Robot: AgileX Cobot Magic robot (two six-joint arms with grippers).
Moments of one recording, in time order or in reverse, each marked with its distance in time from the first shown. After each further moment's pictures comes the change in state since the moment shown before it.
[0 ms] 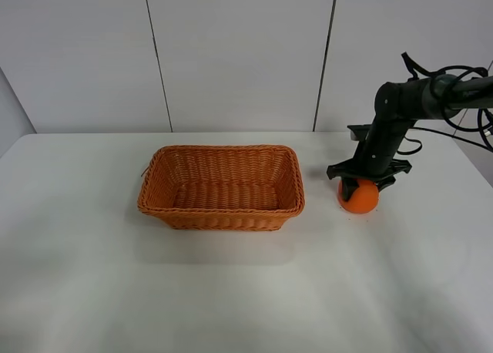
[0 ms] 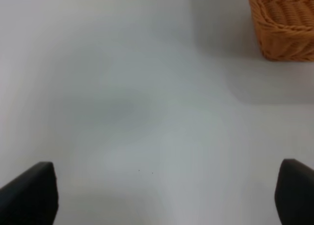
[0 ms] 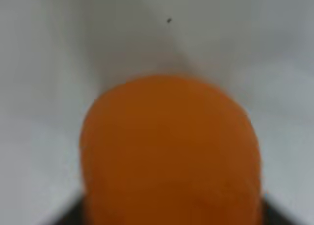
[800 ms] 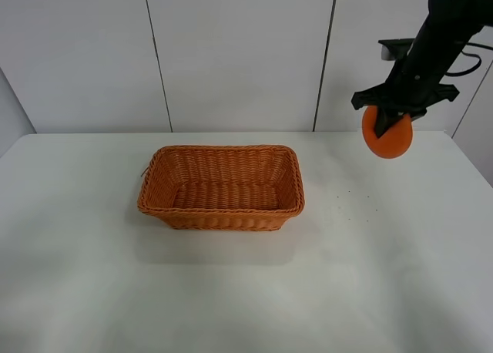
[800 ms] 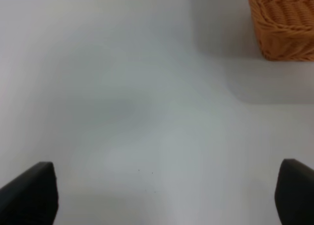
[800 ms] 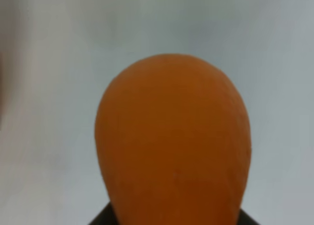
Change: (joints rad) left arm 0.000 0.000 0.000 0.000 0.000 0.000; right arm 0.014 -0.310 -0.163 -0.028 0.285 -0.008
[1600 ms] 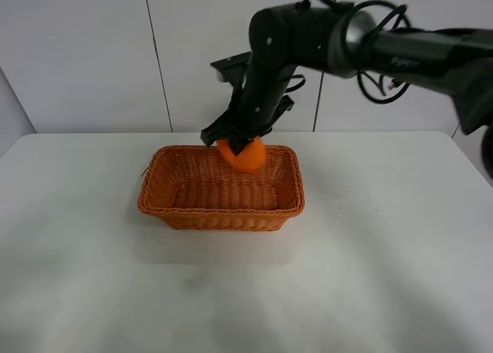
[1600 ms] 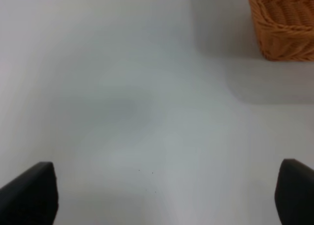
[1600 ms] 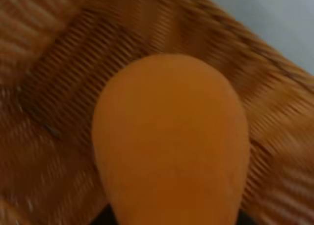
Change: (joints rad) left arm 0.000 0.000 0.000 0.000 0.000 0.000; right arm 0.513 0.229 -0.149 -0.011 -0.229 0.008
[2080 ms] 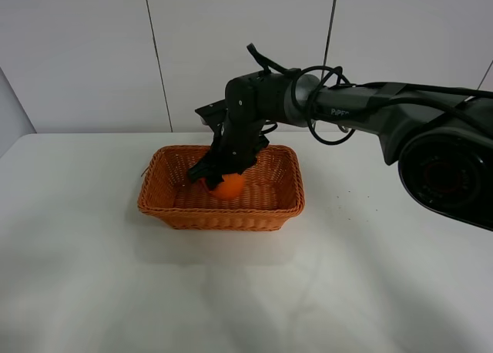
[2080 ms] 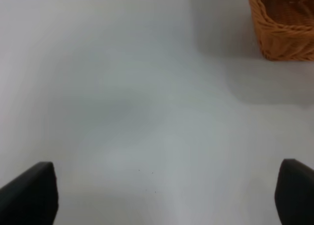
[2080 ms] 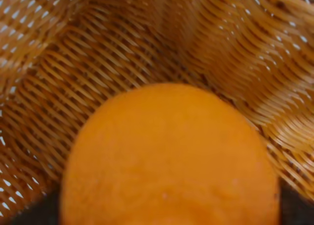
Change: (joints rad) left arm 0.000 0.000 0.000 0.000 0.000 0.000; right arm 0.020 0.153 0.000 0.038 -0.141 0.000
